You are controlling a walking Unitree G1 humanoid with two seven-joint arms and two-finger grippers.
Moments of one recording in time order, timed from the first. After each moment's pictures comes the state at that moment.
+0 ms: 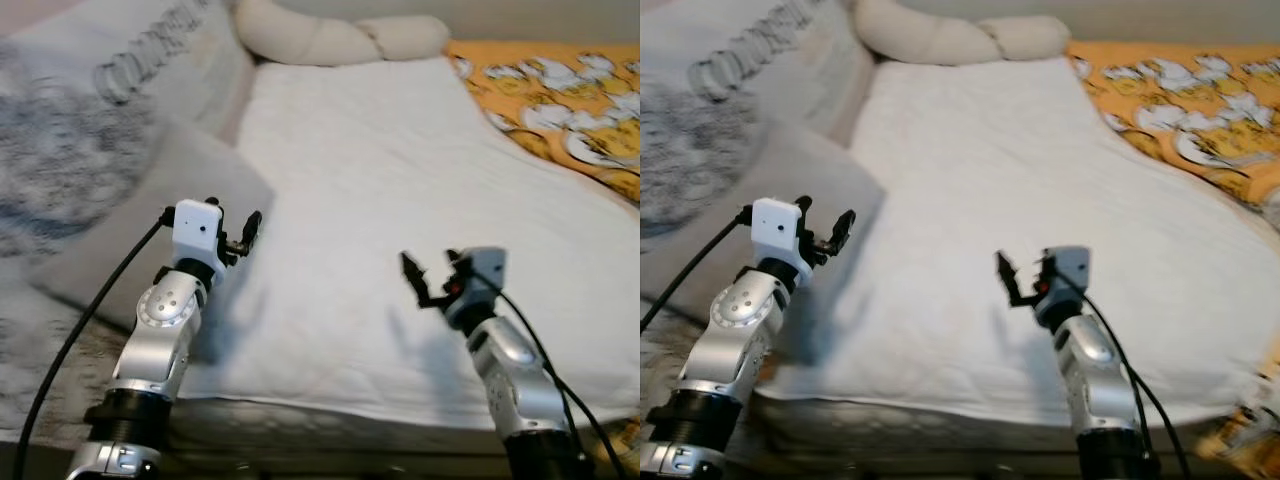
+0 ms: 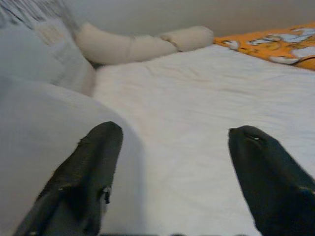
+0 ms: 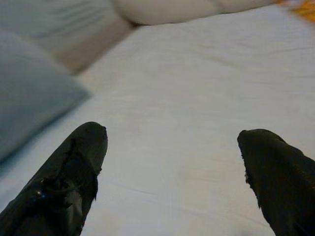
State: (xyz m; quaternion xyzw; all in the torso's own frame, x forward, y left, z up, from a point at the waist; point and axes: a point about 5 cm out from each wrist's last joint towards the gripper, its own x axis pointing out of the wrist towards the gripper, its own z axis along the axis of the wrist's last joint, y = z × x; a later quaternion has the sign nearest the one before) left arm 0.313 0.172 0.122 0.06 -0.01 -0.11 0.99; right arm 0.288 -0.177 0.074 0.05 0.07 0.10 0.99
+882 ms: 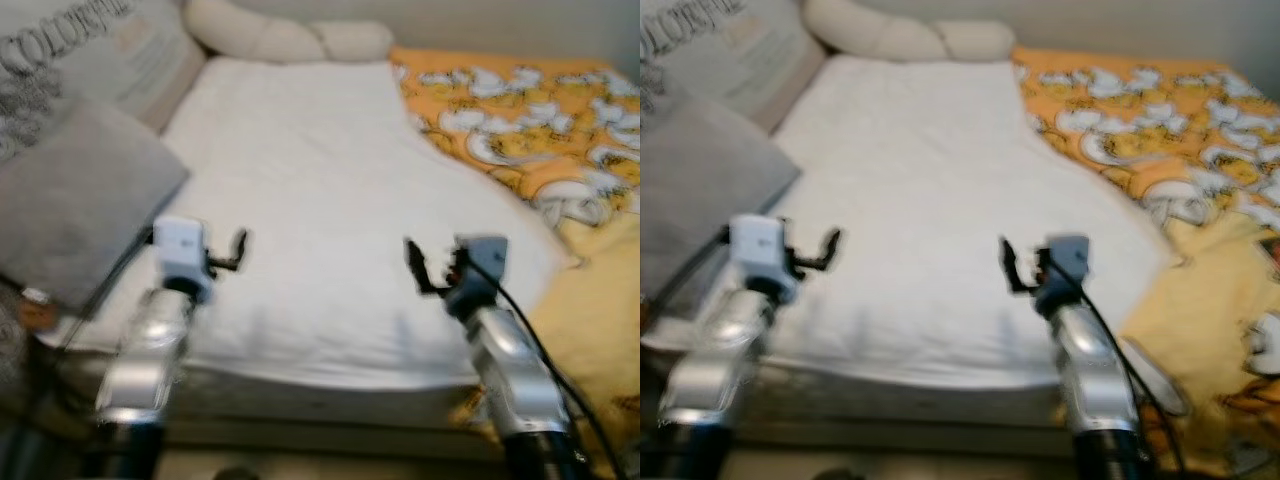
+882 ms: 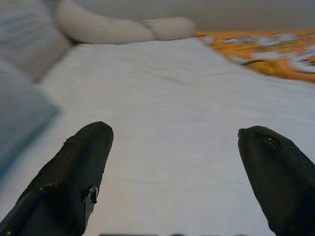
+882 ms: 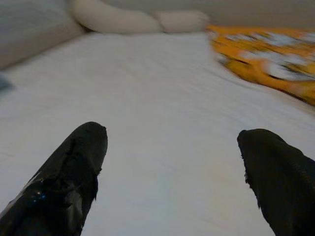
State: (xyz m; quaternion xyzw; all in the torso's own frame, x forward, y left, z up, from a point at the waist) left arm 0.293 0.170 0.115 0.03 0.03 -0.08 1.00; right arm 0.287 -0.175 0.088 0.03 0.06 0.06 1.00
